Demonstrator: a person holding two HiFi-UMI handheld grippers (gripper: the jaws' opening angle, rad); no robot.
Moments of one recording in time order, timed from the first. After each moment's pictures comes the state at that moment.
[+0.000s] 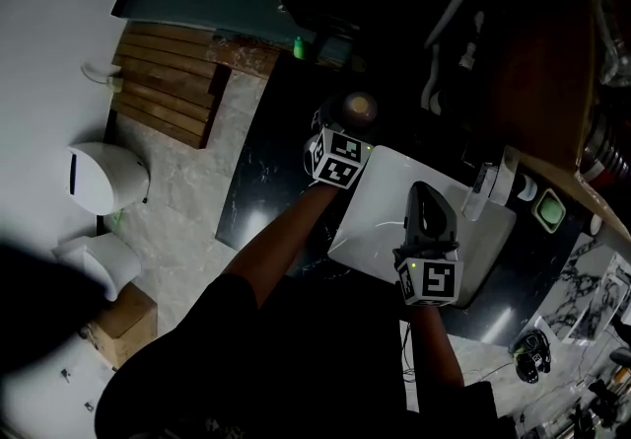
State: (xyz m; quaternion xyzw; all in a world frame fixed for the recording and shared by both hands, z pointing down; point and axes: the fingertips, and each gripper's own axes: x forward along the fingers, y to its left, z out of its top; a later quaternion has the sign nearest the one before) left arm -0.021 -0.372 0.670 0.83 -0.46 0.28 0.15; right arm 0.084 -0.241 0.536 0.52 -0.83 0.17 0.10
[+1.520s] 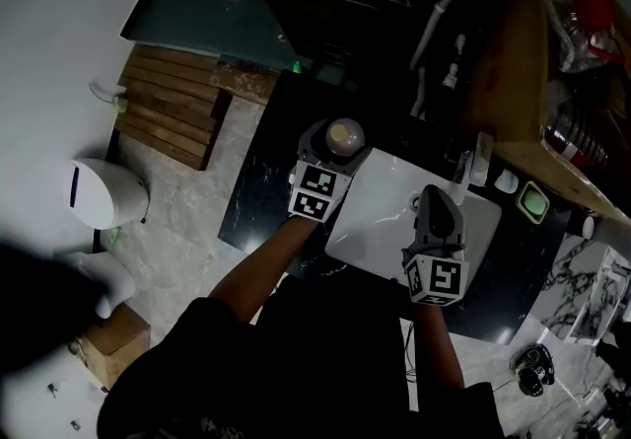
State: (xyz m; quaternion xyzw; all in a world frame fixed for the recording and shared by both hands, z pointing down) left arm -0.024 -0.305 0.562 0.85 -0.47 0.21 0.13; right arm 0.128 -0.215 0.489 0.57 -0.81 0.13 0.08
